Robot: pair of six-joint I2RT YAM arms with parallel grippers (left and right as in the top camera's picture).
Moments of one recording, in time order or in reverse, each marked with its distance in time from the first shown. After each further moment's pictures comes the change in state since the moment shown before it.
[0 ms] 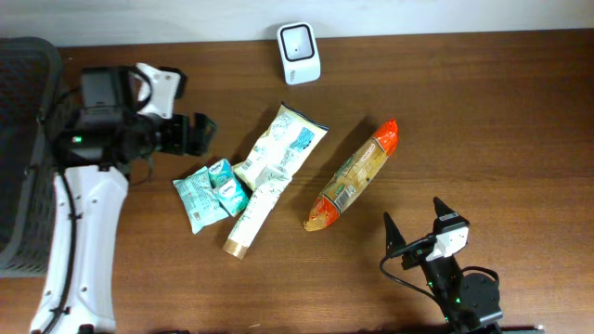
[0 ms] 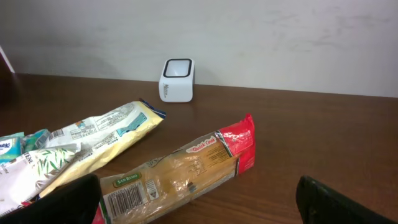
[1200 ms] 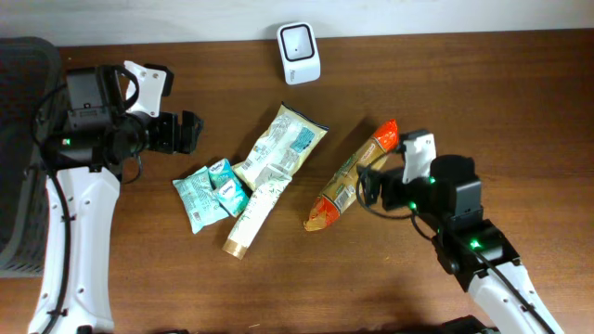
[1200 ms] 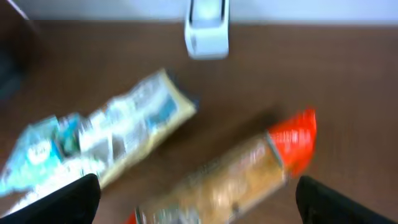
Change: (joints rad) left arm 0.029 -0.005 0.000 0.017 -0.031 0.036; right arm 0.000 1.009 0.662 -0.067 -0.158 0.079
